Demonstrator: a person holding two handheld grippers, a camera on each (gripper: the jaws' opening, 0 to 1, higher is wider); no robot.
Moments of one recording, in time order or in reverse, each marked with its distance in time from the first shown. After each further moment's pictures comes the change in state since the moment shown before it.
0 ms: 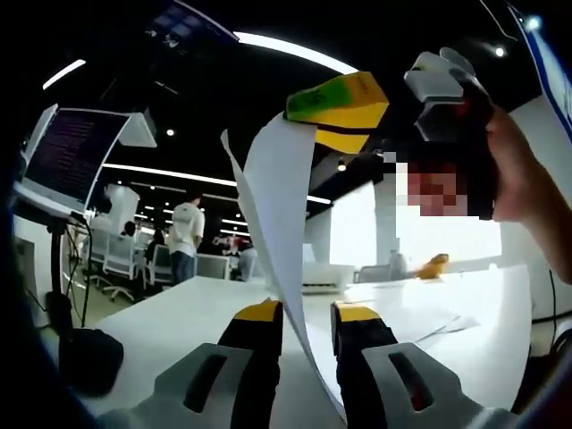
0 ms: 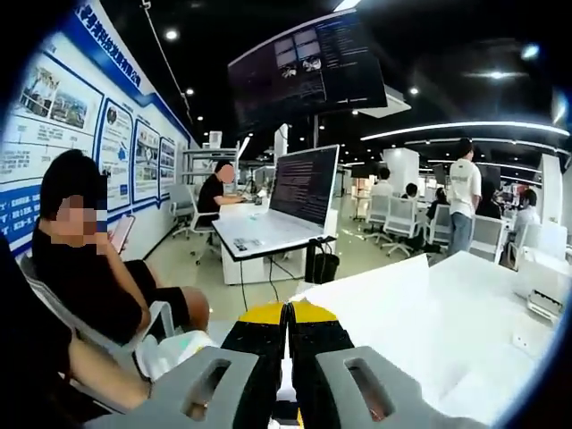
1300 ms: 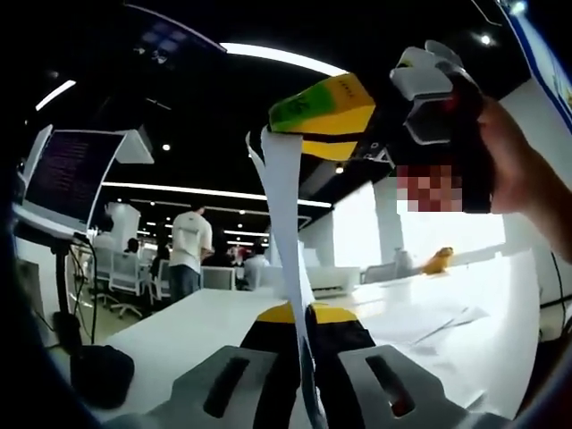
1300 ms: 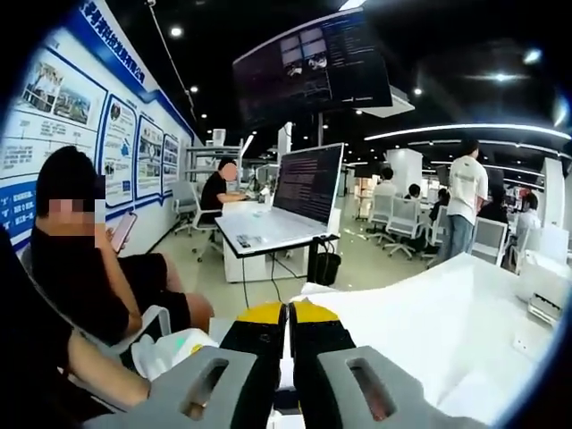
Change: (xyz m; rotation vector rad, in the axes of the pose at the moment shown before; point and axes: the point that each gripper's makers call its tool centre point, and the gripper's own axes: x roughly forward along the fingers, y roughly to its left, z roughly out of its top) left arm -0.002 0.001 0.005 0.080 -0.025 0.012; right arm 0.003 -0.004 -0.001 -0.018 0.002 0.003
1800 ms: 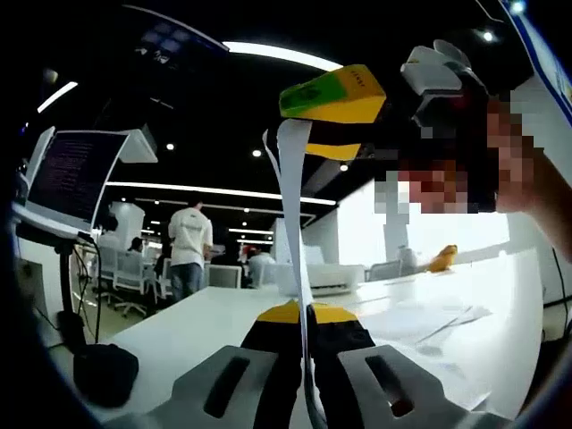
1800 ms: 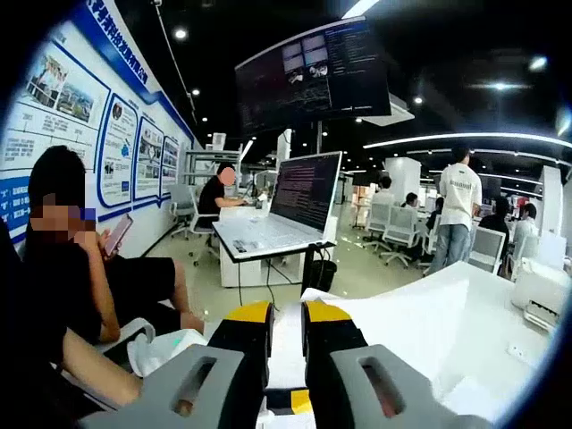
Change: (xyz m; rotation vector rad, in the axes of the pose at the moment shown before) left arm -0.001 0.005 -0.001 -0.001 0.010 0.022; right arm -0.005 -0.005 0.004 -0.021 -0.047 -0.023
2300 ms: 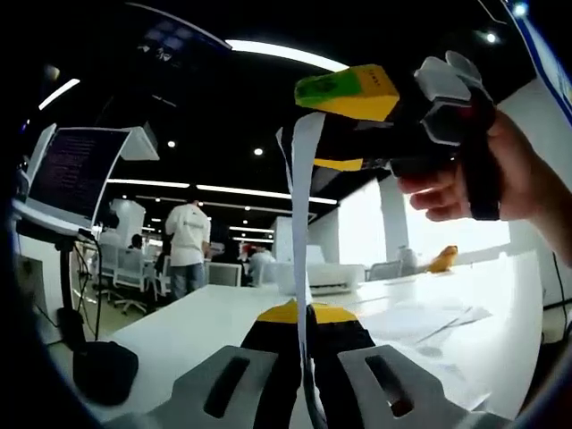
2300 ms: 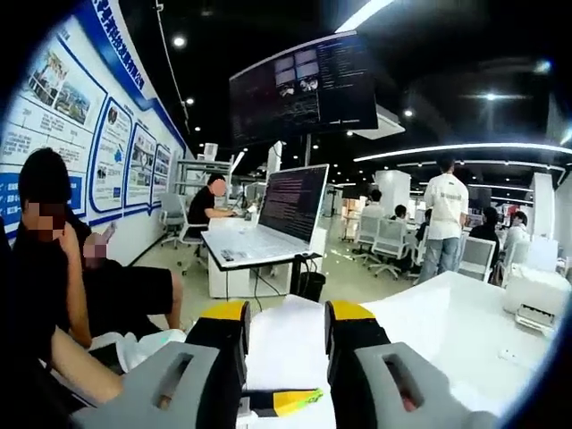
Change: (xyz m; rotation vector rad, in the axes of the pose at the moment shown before) left arm 0.000 0.000 -0.001 -0.009 0.006 0.003; right arm -0.009 -0.014 0.004 -0.016 -0.057 -0.057
